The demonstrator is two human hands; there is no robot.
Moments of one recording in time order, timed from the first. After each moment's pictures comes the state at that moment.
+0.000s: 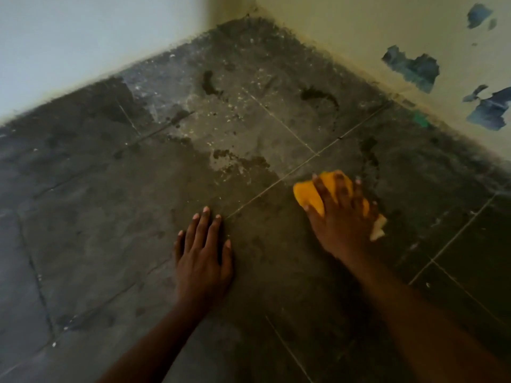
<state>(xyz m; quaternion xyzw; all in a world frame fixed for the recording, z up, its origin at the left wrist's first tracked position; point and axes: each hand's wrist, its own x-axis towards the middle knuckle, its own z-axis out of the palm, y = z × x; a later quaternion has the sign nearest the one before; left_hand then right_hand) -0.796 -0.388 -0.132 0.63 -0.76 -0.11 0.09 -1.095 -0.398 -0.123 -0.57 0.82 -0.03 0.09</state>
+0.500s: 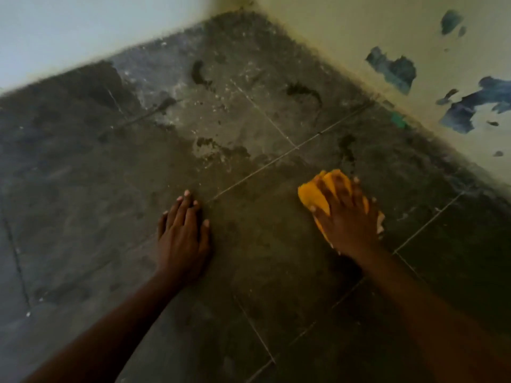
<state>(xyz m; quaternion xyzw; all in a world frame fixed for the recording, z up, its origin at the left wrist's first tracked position) -0.815 -0.390 -0.122 0.64 -0.74 -0.14 0.11 -1.165 -0.364 -0.129 -0.63 0.77 -0.04 0.08</state>
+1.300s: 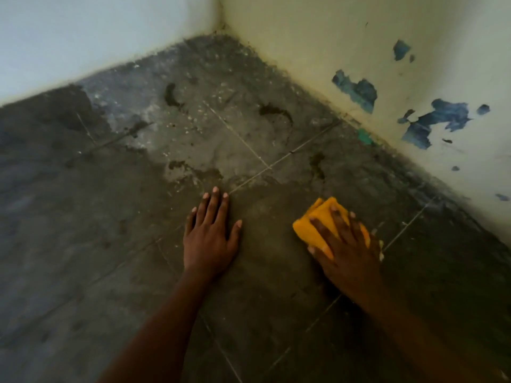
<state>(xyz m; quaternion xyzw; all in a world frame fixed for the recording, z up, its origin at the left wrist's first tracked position) -0.923 -0.422 -0.118 0.60 -0.78 -0.12 0.09 -1.212 -0.308 -0.131 -0.62 0.78 -0.03 0.08</state>
